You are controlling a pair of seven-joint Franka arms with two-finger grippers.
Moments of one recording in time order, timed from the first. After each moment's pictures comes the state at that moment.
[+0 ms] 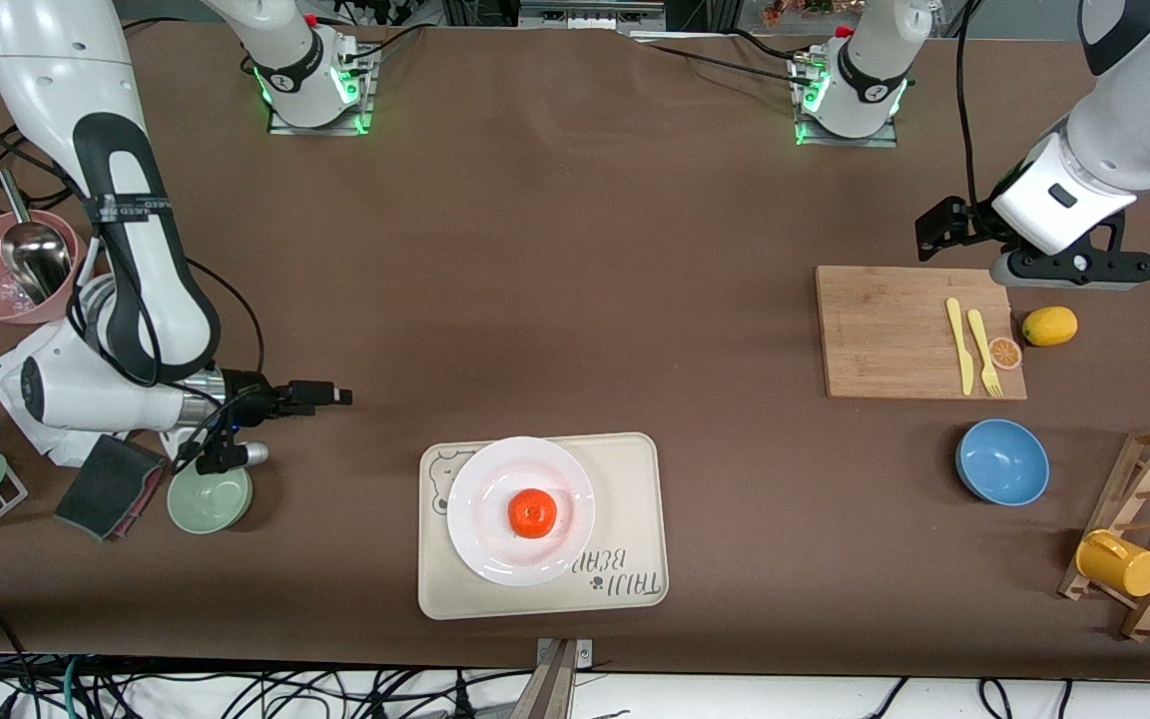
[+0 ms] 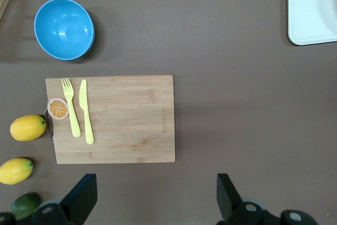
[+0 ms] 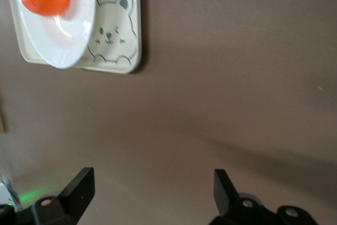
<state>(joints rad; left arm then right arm) -0.05 0.00 -0.11 -1.71 -0.01 1.62 -0.13 0.12 0.61 -0.09 -1.60 0.64 1.92 -0.41</state>
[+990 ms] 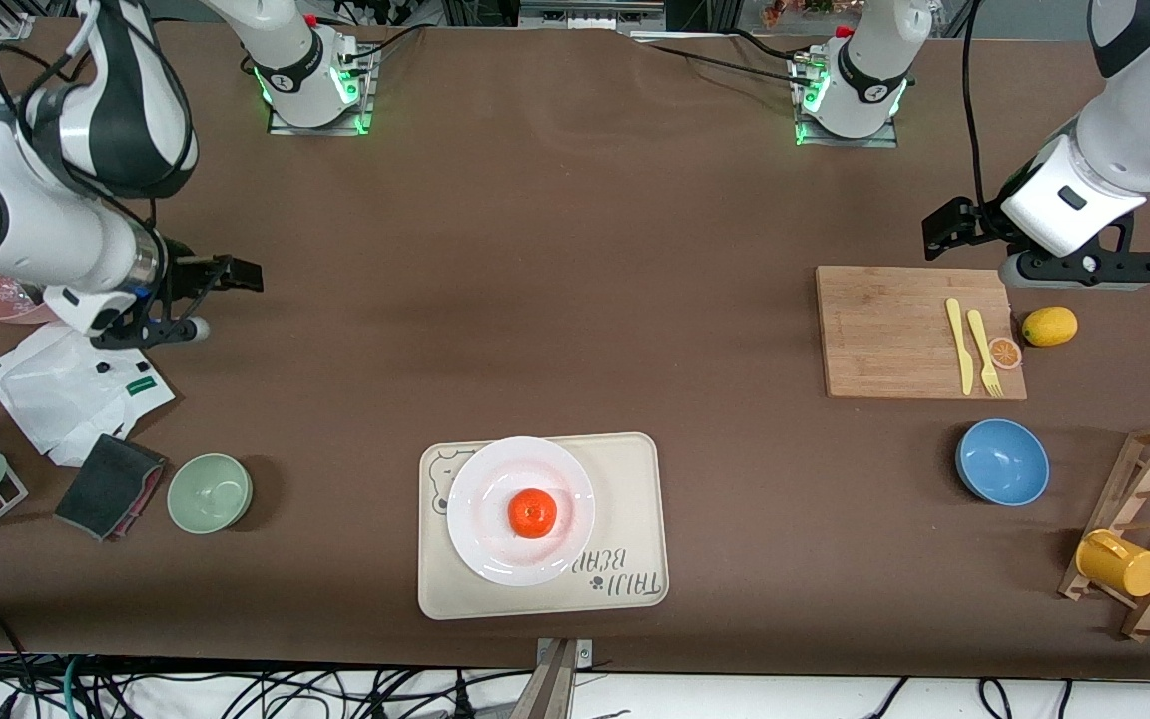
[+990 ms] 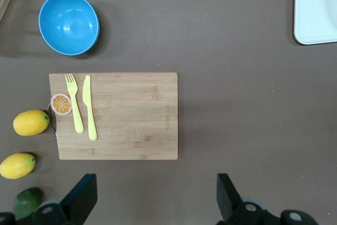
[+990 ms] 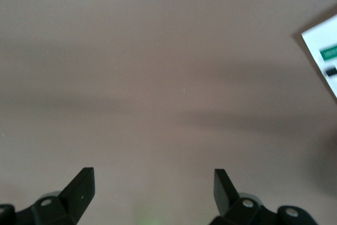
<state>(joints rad) -0.04 0.00 -0.10 -1.70 -0.01 1.60 -0.13 0.13 0.08 -0.05 -1.95 0.05 1.78 -0.01</state>
